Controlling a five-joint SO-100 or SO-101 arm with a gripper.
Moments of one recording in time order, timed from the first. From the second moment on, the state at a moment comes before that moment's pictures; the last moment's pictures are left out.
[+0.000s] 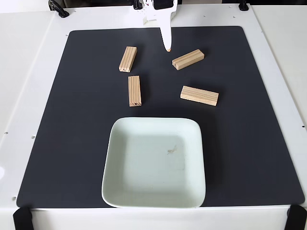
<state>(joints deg) -19.8 193.4 178.9 53.8 11.6</state>
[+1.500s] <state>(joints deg) -17.4 178.5 143.4 58.4 11.6</state>
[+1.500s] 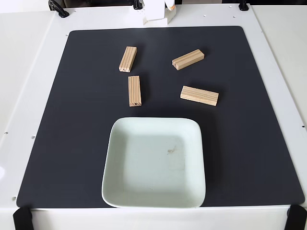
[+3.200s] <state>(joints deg) 6.2 132.7 117.9 88.8 -94.9</state>
